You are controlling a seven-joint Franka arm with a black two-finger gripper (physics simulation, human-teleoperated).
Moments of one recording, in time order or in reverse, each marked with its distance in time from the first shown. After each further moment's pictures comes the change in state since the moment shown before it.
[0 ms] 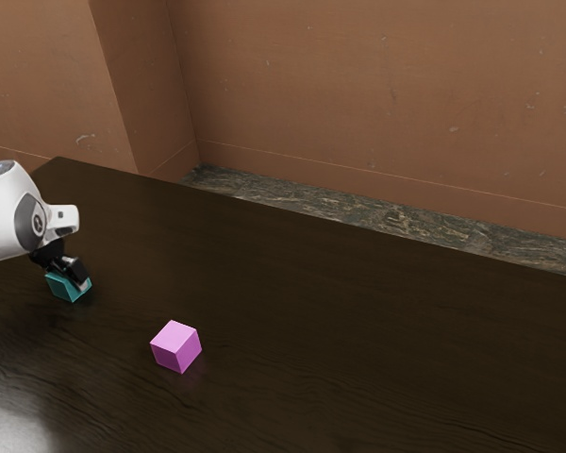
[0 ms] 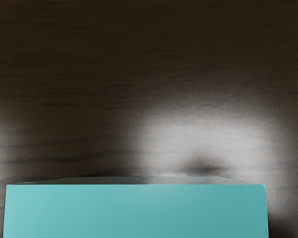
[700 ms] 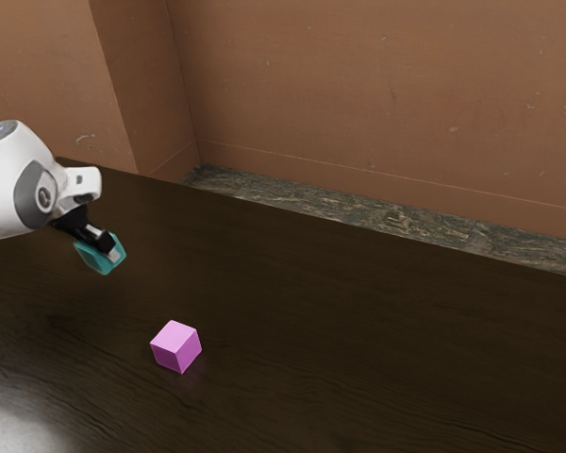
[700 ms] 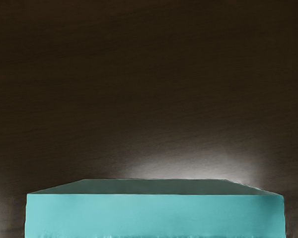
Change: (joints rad) arm -0.194 -0.416 -0.035 -0.270 -0.042 -0.007 -0.066
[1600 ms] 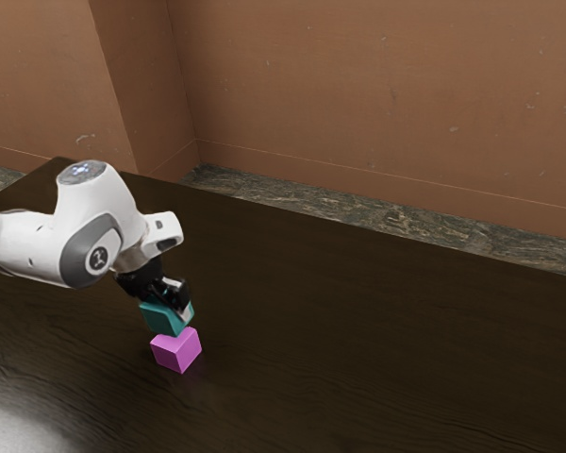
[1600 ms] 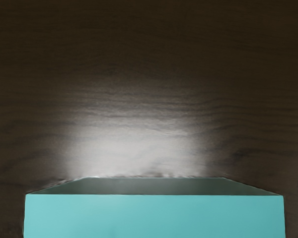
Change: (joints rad) arm -0.132 -0.139 -0.199 -0.234 0.105 -0.017 -0.627
